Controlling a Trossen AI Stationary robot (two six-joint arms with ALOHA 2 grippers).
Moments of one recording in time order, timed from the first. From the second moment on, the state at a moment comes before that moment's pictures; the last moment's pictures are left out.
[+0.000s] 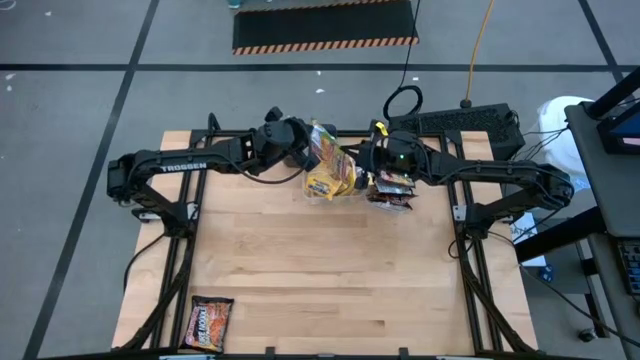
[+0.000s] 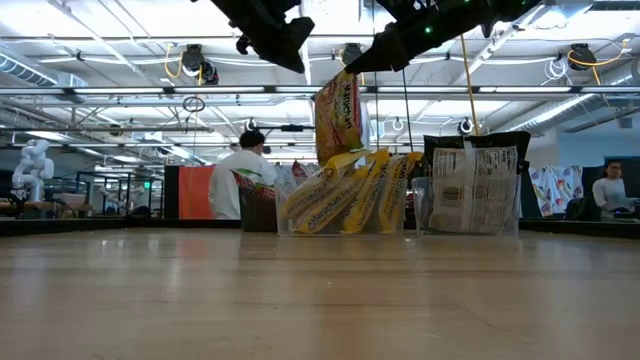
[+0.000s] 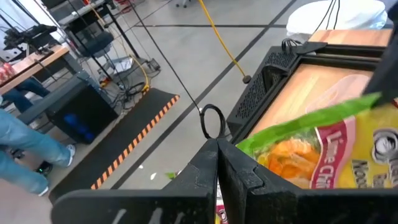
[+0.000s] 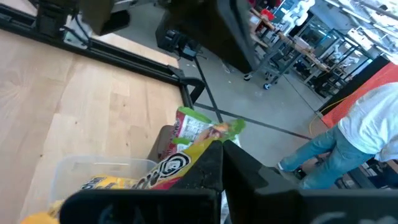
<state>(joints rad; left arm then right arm) 0.25 1.51 1.30 -0.20 -0.56 0.14 -0.29 1.31 0.92 0.14 0.16 -0.51</state>
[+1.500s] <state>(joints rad) 0.27 1.51 1.30 -0.37 -0.56 0.12 -0.55 1.75 1.12 0.30 -0.03 -0.48</state>
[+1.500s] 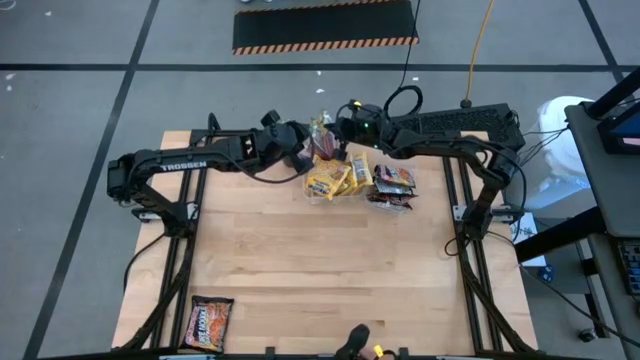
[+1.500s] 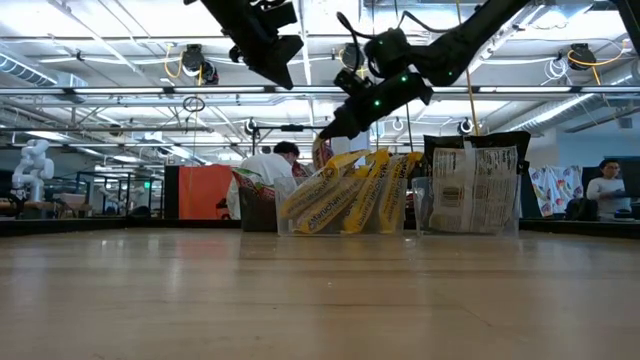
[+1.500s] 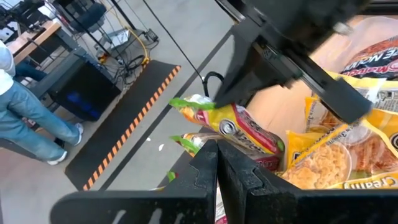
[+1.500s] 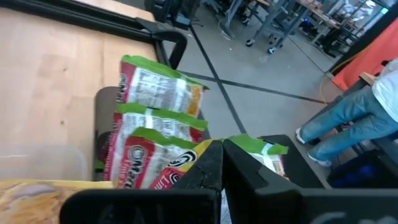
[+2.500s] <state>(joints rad) 0.27 1.43 1.30 -0.53 -0.56 0.04 -0.47 1.69 1.12 0.27 -0.03 -0.57</state>
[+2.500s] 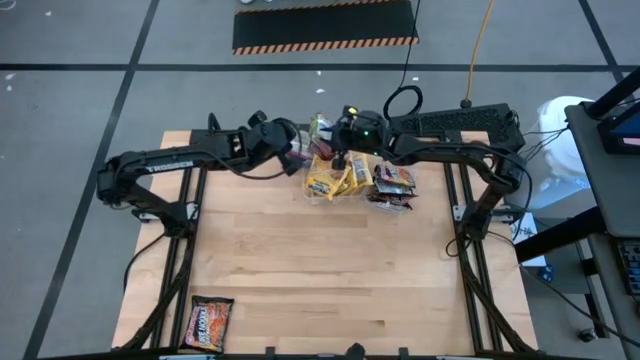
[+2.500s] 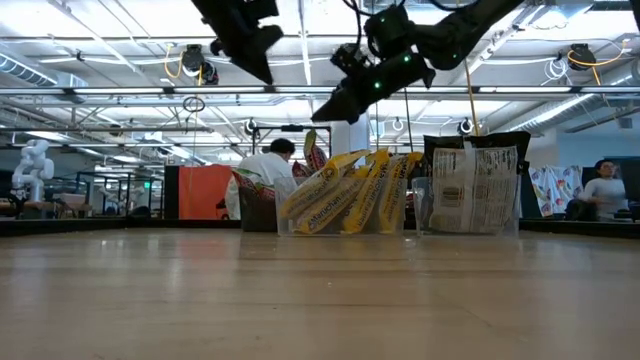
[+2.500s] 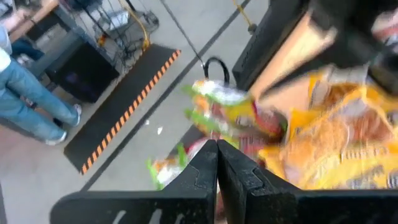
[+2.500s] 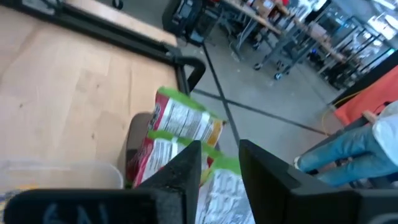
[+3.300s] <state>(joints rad) 0.04 1.13 1.30 -1.39 -0.02 -0.47 -0.24 1.14 1.12 -0.15 -0.03 -0.60</state>
